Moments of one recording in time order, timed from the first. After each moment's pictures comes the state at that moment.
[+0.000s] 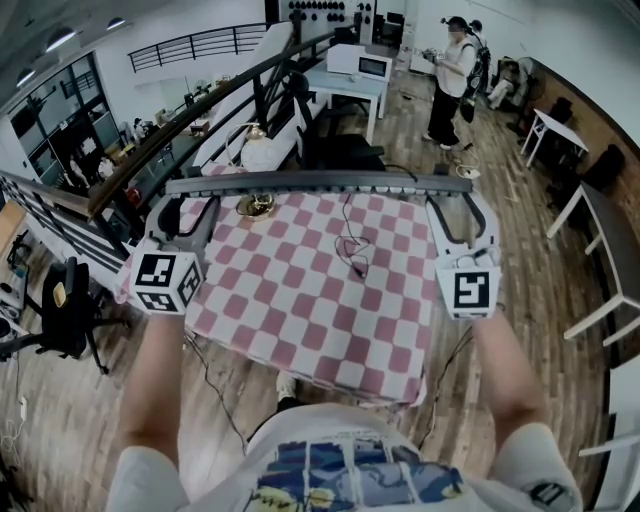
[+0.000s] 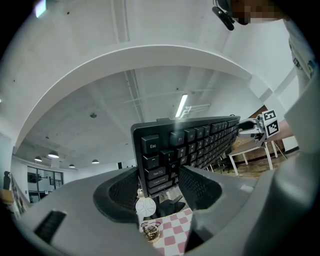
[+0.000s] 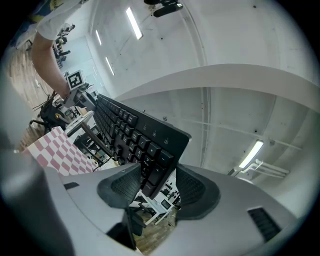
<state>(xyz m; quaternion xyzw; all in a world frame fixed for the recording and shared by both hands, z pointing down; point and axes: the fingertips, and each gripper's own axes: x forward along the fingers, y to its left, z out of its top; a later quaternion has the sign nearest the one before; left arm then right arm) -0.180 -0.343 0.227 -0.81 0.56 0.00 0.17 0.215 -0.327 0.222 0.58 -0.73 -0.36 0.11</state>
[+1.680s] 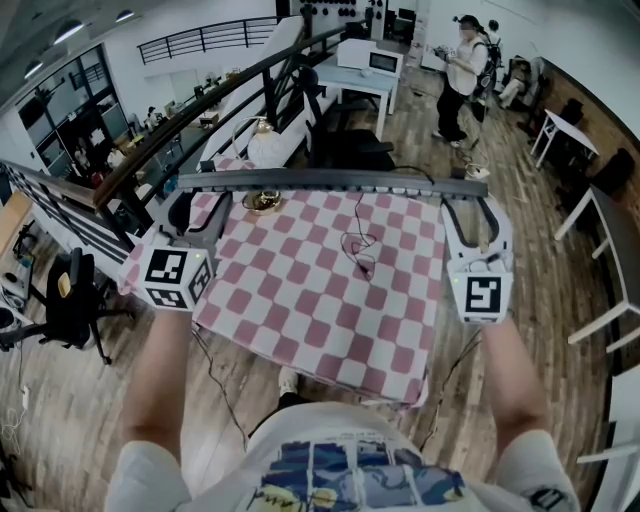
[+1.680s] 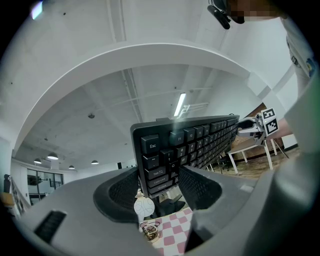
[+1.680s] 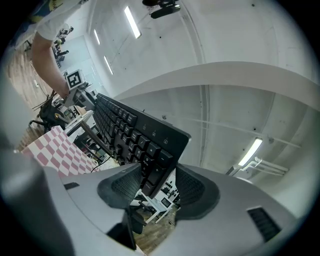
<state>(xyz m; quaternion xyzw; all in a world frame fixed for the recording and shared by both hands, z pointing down) -0.160 -0.351 0.230 -0.81 0.56 -0.01 0.17 0.237 -0.336 0.230 0.58 -0.73 -0.35 0.11</state>
